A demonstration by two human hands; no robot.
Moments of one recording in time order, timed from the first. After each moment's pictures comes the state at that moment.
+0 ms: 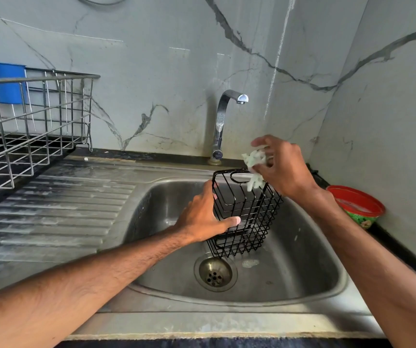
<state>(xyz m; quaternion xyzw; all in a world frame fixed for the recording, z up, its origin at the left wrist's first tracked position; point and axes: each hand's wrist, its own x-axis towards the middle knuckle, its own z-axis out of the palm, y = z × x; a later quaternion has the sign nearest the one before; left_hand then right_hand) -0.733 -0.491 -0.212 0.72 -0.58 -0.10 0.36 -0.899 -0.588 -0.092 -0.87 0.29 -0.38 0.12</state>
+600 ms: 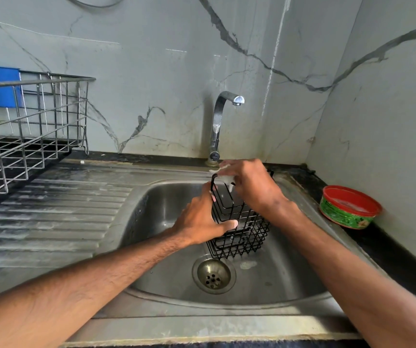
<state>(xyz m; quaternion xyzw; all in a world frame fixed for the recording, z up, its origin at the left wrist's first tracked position) -0.730 -0.494 -0.215 0.71 -0.61 -0.07 0.36 -0.863 -0.580 -0.127 -0.93 0.19 -0.31 0.01</state>
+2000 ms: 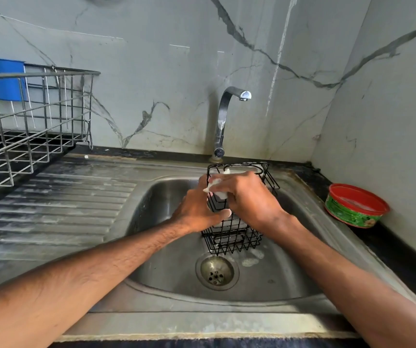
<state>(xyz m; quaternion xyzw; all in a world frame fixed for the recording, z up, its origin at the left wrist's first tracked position) -0.706 -0.502 -0.220 0.71 -0.58 -0.10 0.38 -0.859 -0.548 -0.145 -0.95 0.15 -0.28 0.01</state>
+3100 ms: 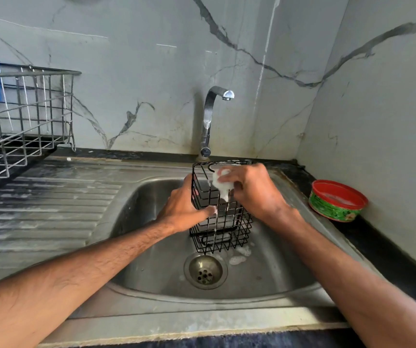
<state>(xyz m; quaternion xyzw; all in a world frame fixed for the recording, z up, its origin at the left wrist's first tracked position) -0.704 -0.504 -0.222 0.73 -0.55 -0.13 0.39 -0.890 -0.567 -0.137 -0.92 0.21 -0.34 0.04</state>
